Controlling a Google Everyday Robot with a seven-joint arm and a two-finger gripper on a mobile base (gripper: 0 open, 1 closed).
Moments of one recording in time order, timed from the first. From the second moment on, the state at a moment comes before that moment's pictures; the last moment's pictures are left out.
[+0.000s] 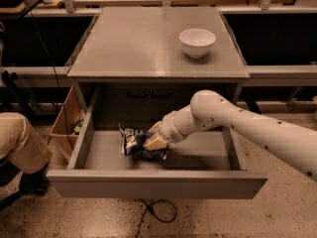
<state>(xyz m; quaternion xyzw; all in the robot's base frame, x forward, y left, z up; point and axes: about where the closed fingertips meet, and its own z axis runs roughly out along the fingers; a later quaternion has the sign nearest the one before) 0.589 0.024 0.639 -0.61 0.69 0.24 0.31</state>
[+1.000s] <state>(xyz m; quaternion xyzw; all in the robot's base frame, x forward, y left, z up) 0.611 0.029 0.660 -0.59 0.70 0.27 0.31</state>
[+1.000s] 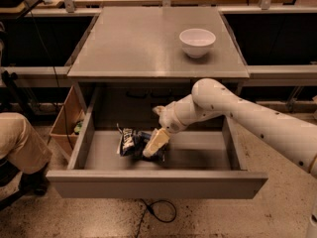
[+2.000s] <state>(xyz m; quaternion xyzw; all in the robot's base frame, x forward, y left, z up) 0.576 -0.044 0.817 -0.62 0.69 0.21 0.32</state>
